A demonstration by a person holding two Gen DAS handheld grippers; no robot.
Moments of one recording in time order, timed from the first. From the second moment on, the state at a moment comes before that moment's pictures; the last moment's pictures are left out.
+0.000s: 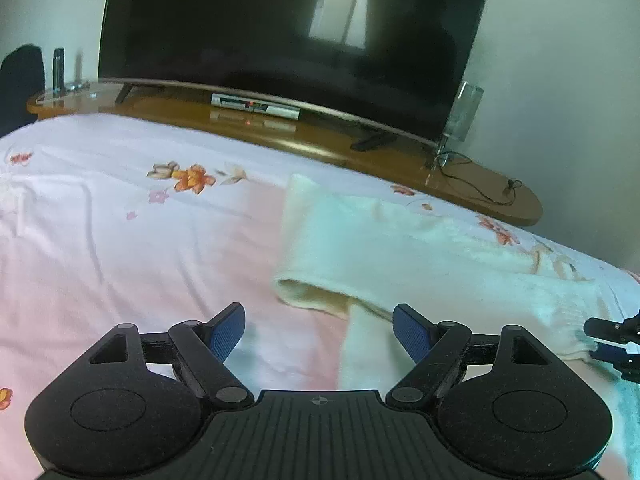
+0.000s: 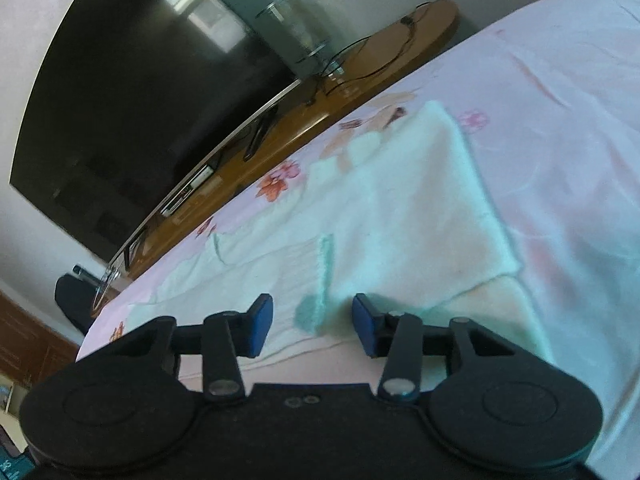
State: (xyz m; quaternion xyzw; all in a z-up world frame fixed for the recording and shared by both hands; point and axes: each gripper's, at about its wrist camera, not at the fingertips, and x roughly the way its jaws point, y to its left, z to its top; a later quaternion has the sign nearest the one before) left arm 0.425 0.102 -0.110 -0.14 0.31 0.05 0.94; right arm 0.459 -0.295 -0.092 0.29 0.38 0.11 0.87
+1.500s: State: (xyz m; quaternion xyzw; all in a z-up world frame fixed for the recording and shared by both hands) left arm 0.477 0.084 -0.127 -0.10 0.34 0.04 0.93; right arm 0.457 -0.336 -0.037 0.24 0.29 0.10 0.92
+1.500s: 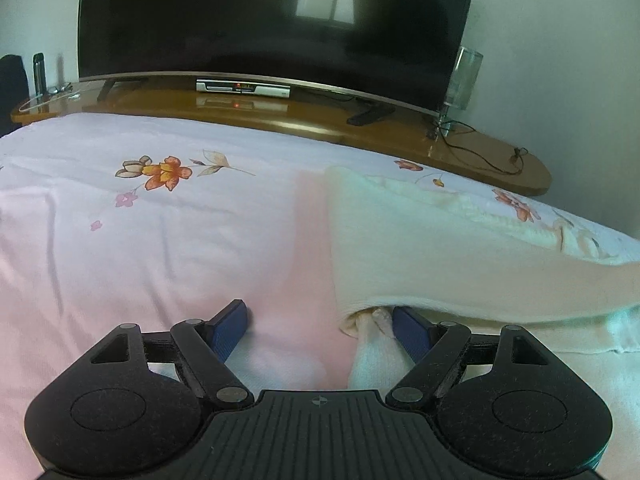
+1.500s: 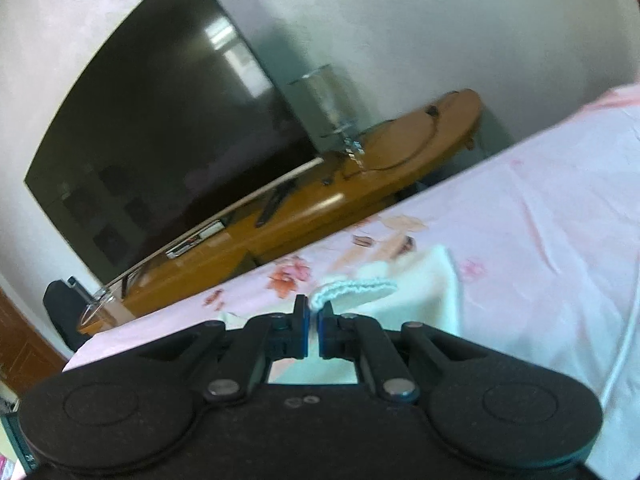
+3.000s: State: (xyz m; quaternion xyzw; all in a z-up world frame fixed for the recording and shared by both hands) left arm 0.492 0.068 -0.111 -0.04 0.31 -0.03 0.95; right arm 0.468 -0.368 -0.088 0.15 0.36 0.11 0.91
